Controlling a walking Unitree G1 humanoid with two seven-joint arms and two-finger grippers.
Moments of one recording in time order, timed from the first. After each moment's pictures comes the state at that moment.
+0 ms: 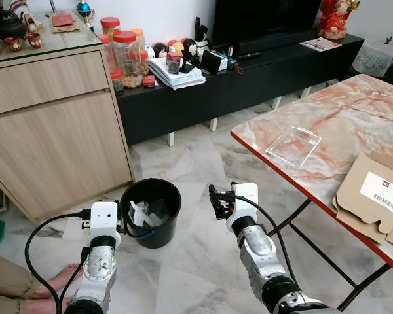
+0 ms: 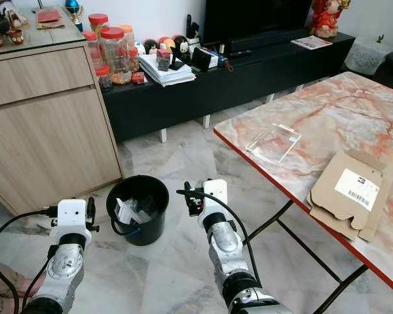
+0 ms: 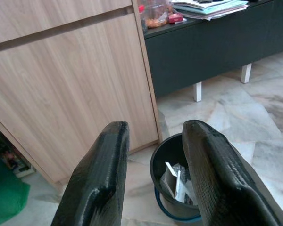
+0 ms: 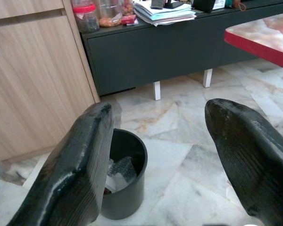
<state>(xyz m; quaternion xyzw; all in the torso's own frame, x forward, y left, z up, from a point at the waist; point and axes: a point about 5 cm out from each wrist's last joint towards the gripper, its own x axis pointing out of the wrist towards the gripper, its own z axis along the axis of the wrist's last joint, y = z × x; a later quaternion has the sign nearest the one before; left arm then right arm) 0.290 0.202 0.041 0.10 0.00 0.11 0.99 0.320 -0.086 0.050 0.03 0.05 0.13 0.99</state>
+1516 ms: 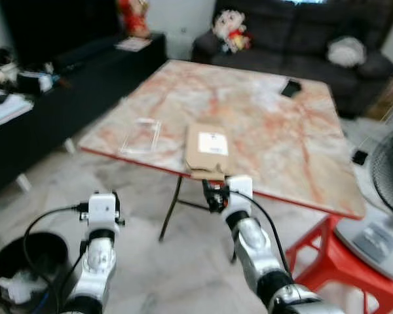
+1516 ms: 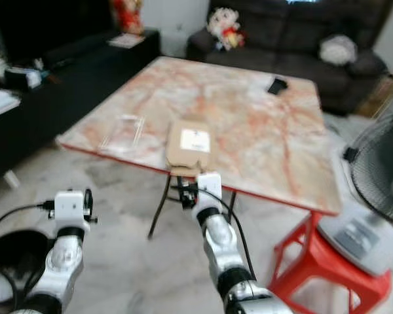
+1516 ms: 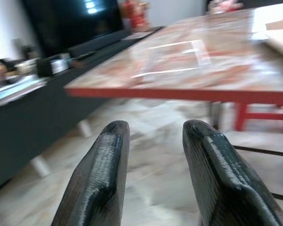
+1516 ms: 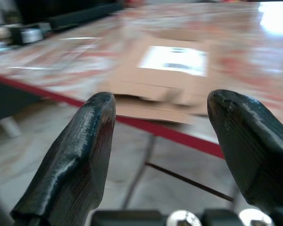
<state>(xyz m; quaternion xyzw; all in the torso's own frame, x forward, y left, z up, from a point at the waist) 0.298 0.197 0.056 0.10 -0.03 0.10 0.99 0.328 -0.082 0.062 0.04 0.03 0.14 0.99</state>
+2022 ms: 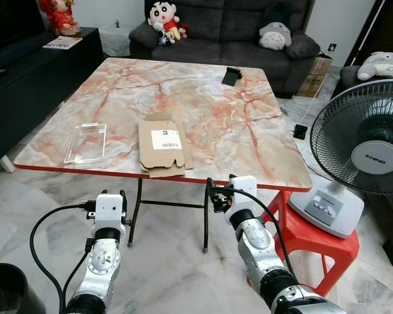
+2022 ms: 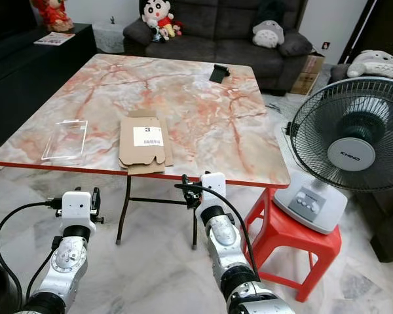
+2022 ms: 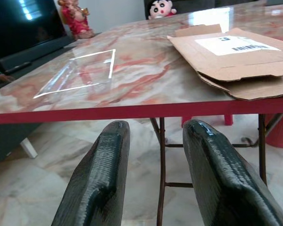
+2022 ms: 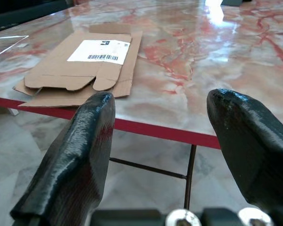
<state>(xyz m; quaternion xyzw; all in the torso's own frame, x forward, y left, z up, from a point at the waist) 0.299 0.191 0.057 0.11 -0.04 0.08 0.99 0.327 -0.081 0.062 0.04 0.03 0.14 0.99</state>
